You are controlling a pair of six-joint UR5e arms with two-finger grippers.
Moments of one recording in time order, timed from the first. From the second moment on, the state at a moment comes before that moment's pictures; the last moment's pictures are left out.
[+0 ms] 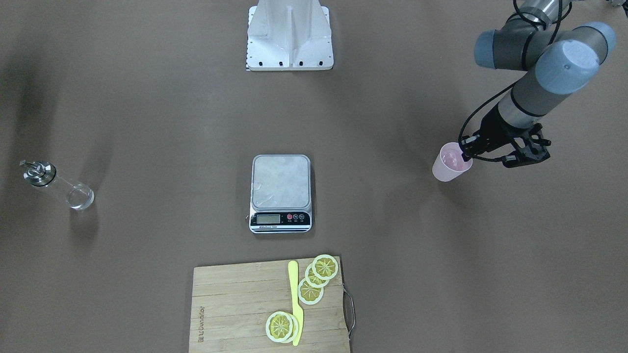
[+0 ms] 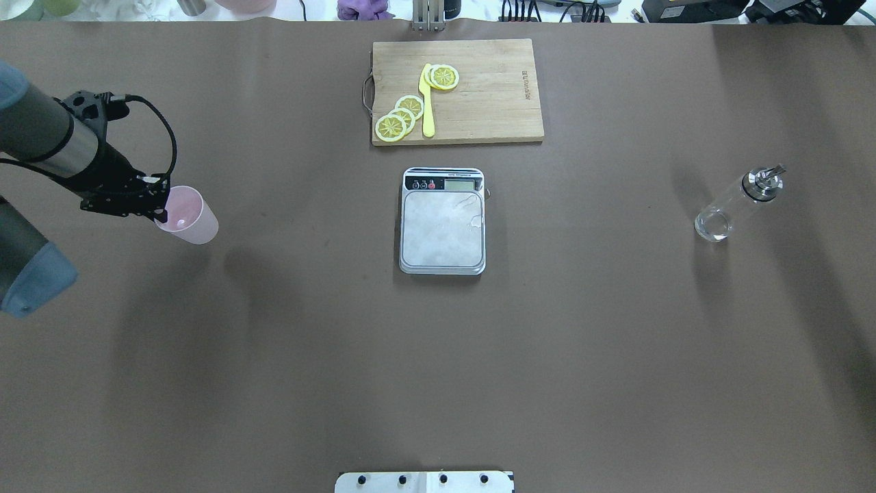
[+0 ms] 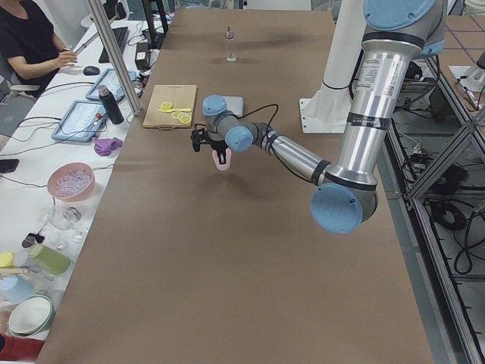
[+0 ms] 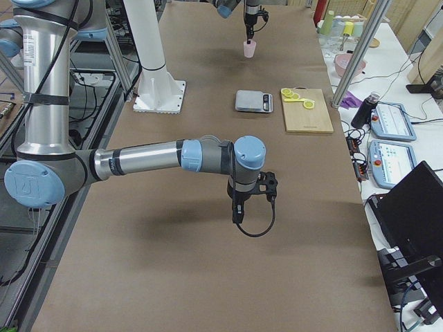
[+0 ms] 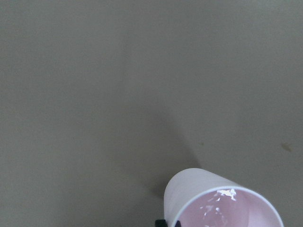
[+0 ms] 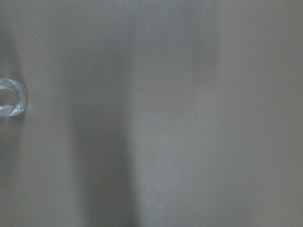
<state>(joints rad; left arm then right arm) -0.94 -1.84 -1.81 -1.68 -2.25 -1.06 1.54 -1.65 1.84 -1.80 2.35 -0.06</state>
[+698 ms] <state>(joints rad) -0.80 -2.31 -1.75 -1.40 -2.26 -1.55 1.54 -1.64 1.83 -1.80 2.36 -0.06</state>
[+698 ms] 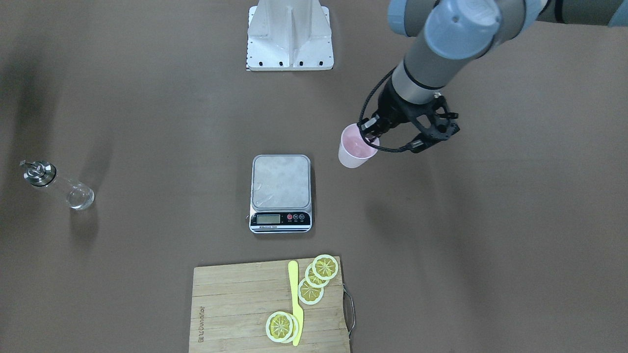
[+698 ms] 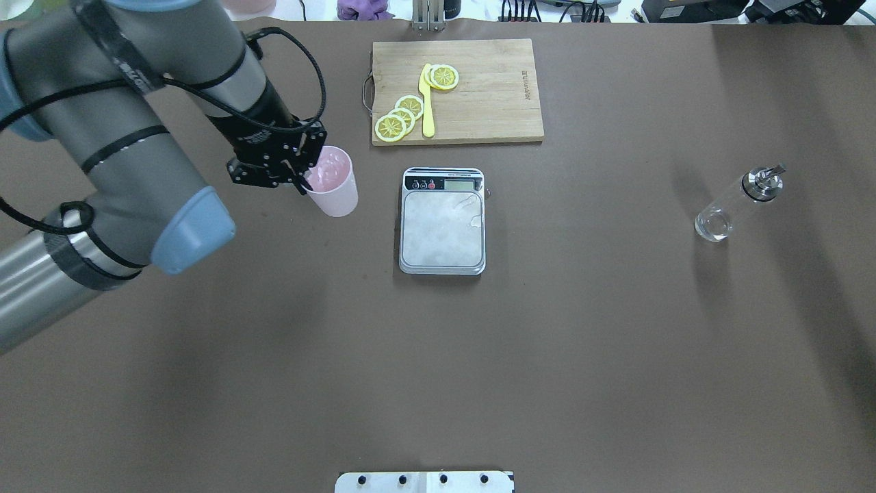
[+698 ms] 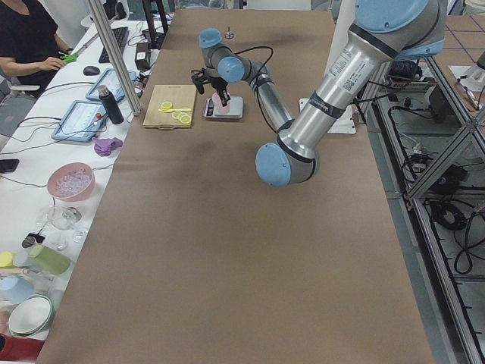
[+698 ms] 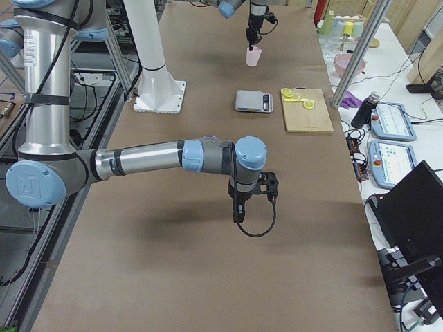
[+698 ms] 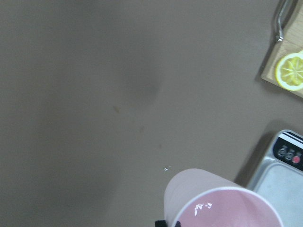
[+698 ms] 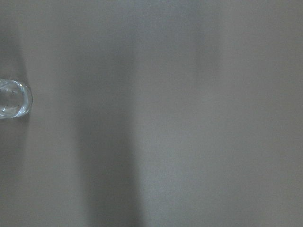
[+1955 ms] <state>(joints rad) -0.62 -2.53 -1.40 -1.58 -2.08 -1.78 1.54 -1.62 1.82 -1.80 2.39 -0.06</state>
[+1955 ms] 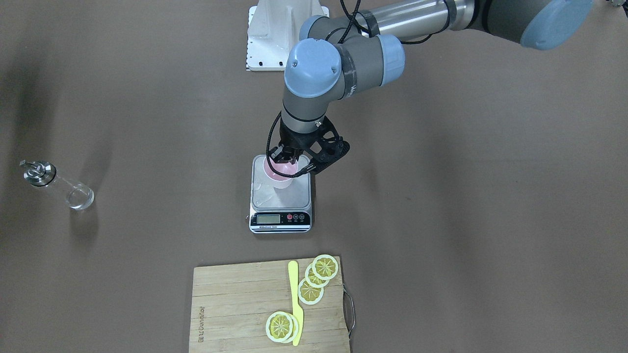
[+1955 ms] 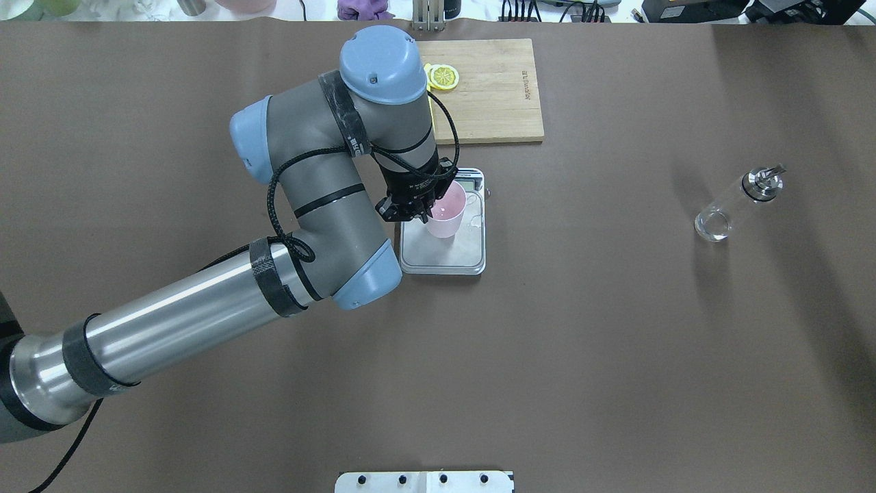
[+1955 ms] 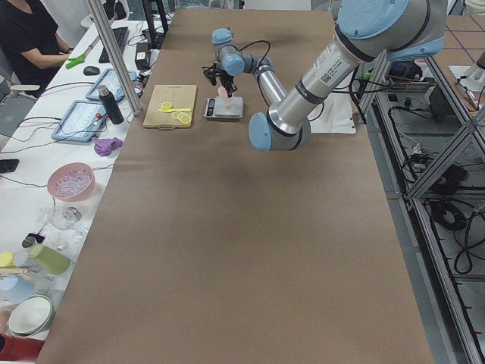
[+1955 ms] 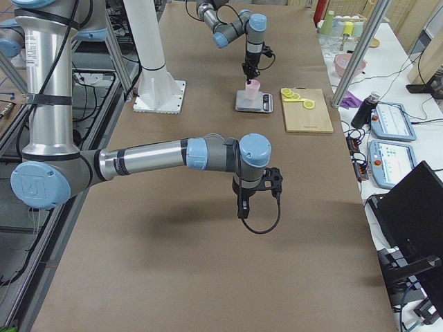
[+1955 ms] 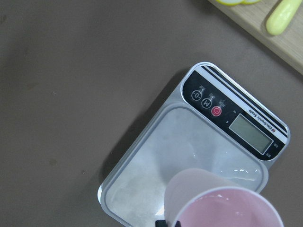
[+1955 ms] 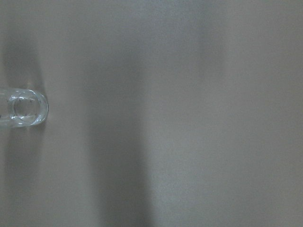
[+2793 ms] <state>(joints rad) -0.61 -2.53 -1.40 -1.59 -2.07 -1.81 1.54 -1.62 1.83 -1.80 2.40 -0.06</state>
